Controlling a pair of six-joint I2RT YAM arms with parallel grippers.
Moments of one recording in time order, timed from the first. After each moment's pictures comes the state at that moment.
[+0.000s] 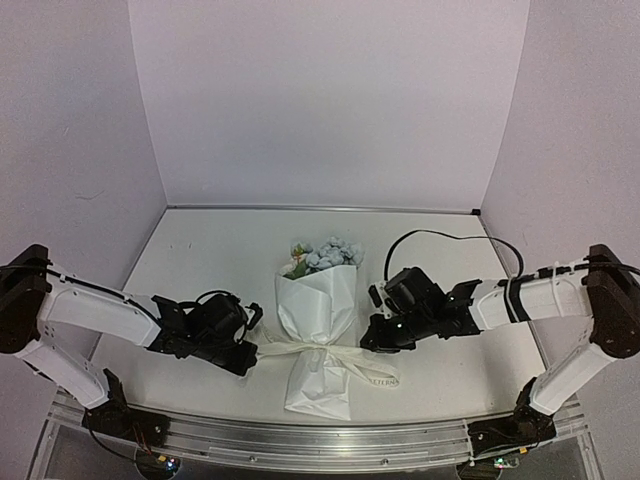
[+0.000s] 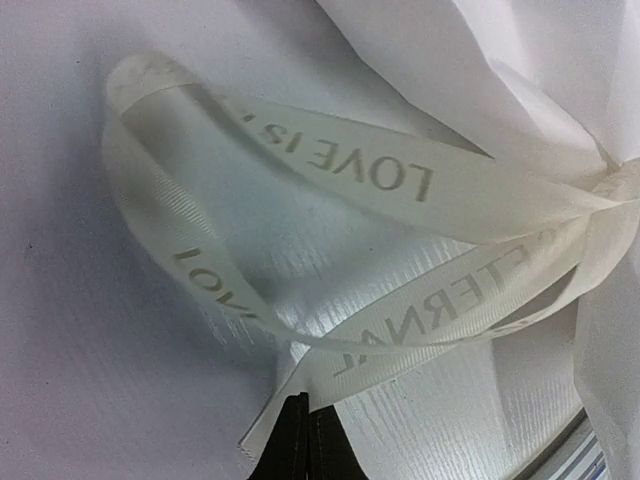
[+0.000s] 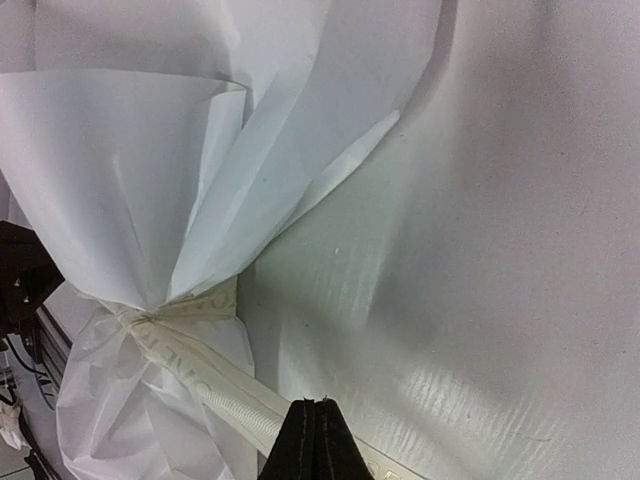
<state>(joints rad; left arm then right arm) -1.03 1.44 0.60 -0.19 -0.03 -0.59 0.91 1.55 0.79 -0.17 -0.14 0.76</state>
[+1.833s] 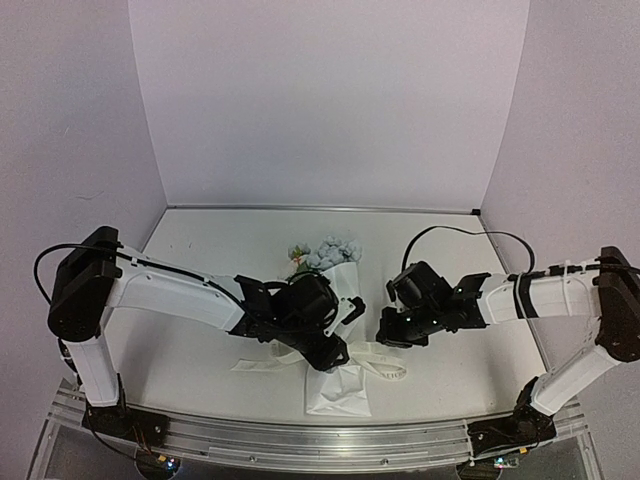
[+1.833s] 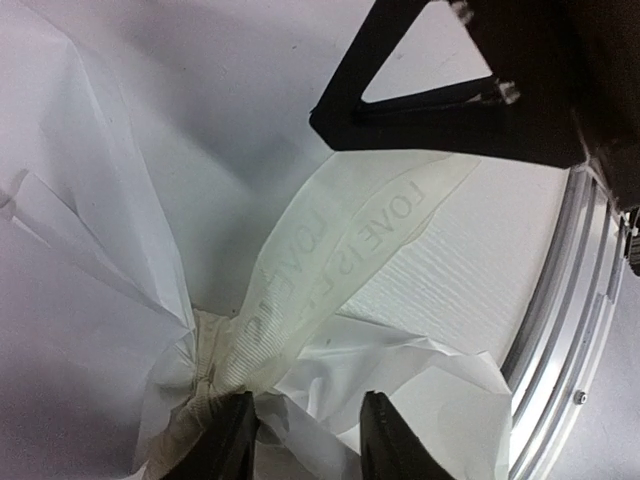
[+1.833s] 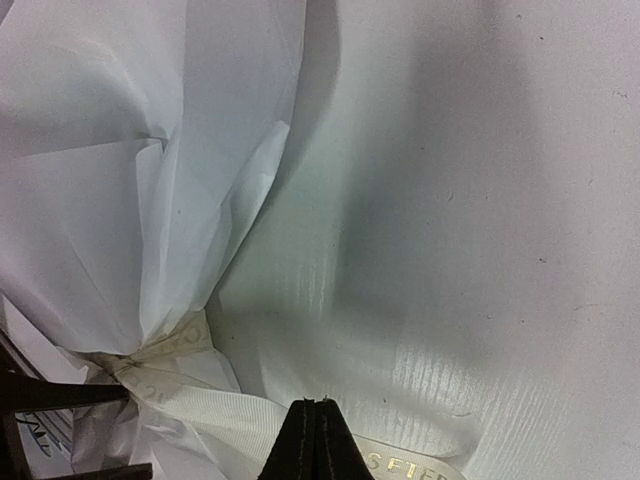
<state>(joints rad) -1.19 1.85 1.20 -0.25 0.10 -0.30 0.88 1.50 0.81 -0.30 -0.03 0.84</state>
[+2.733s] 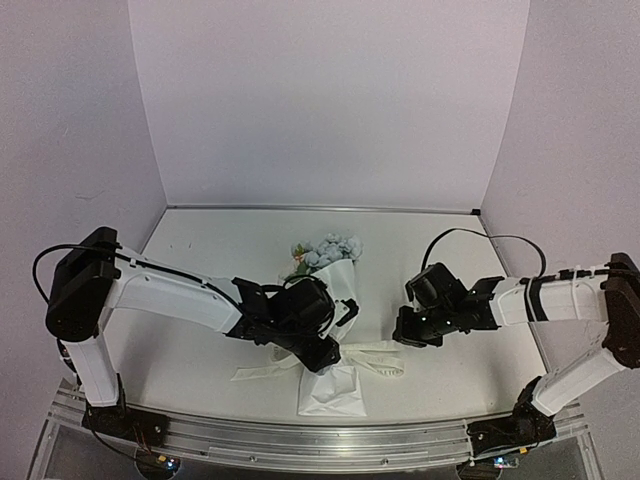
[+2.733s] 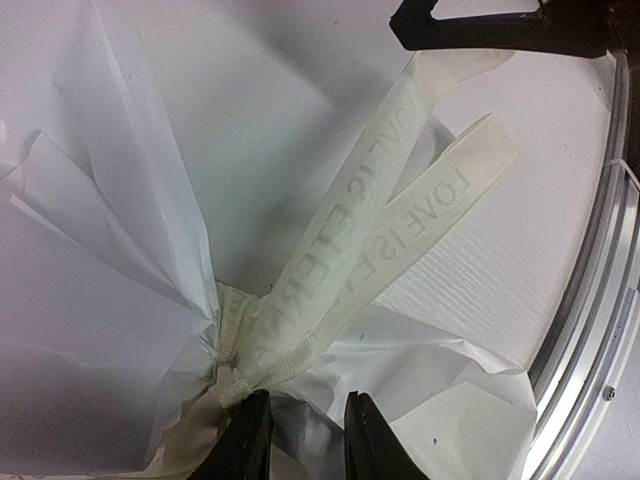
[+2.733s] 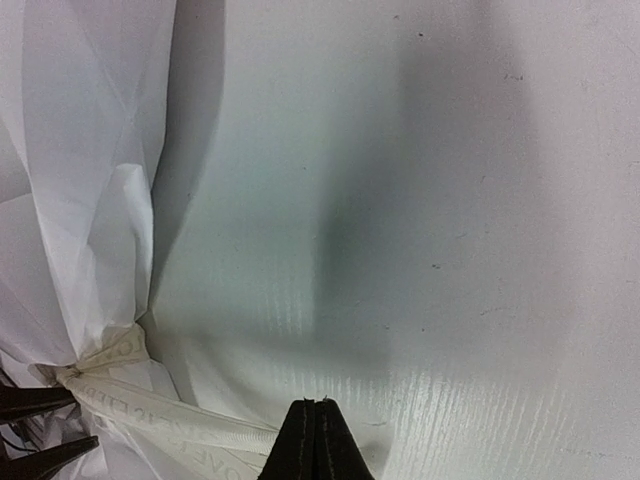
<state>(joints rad) -1.20 1.84 1.17 -0.27 0.05 -0.31 0.78 1.44 0.71 -0.29 -0.01 0.84</state>
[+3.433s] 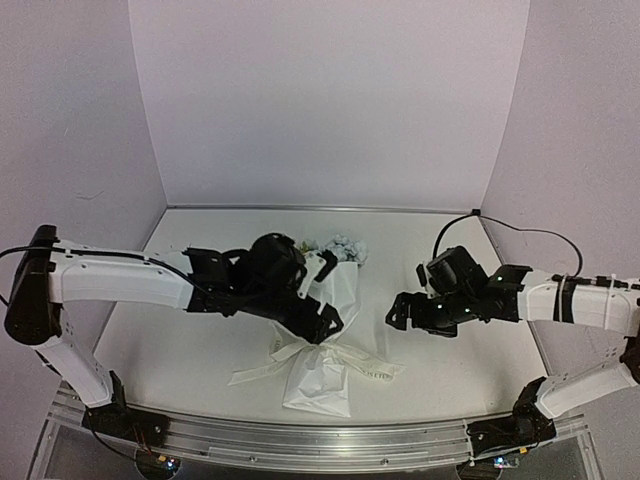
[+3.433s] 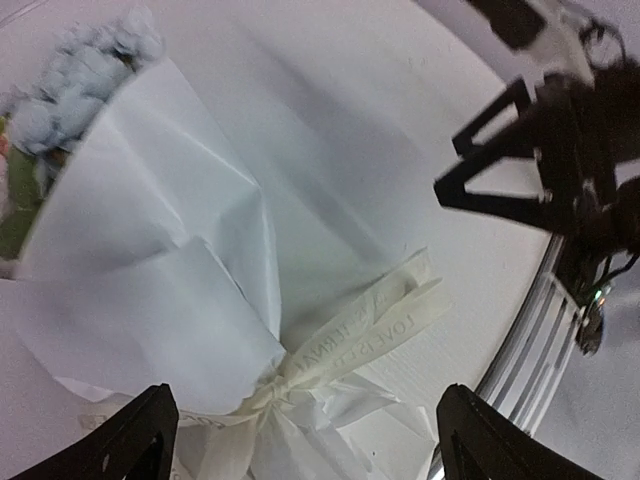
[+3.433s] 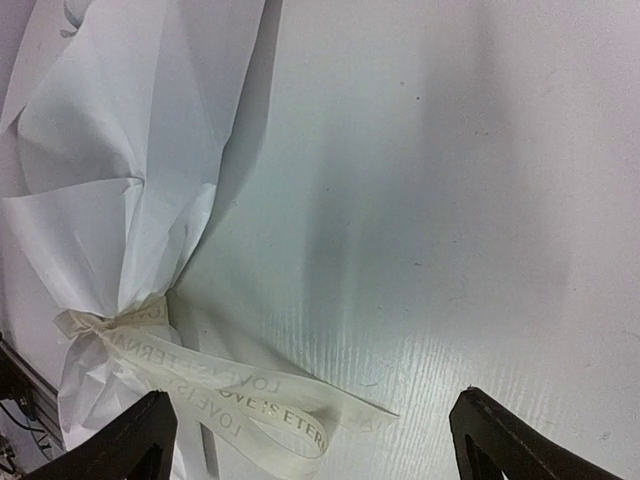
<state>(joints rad) -1.14 1.63 1.16 -0.31 0.00 -0.38 0.77 1.29 0.77 -0.45 -0.01 0.76</state>
